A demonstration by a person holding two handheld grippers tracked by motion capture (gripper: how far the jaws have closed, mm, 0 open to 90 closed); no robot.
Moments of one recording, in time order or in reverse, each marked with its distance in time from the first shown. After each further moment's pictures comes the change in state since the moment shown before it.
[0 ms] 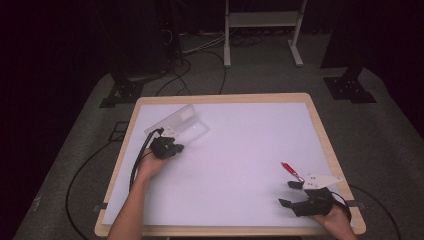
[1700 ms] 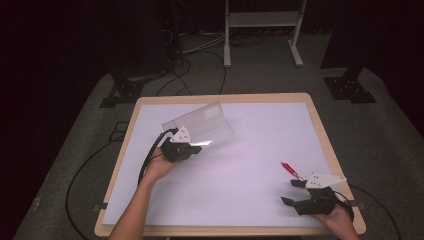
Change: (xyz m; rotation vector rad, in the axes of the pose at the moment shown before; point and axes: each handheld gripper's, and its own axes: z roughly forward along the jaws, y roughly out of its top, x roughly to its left) left arm -0.057 0.045 -0.030 -0.142 -0.147 0.203; right arm -0.003 0.000 -0.006 -0.012 -0.030 0.000
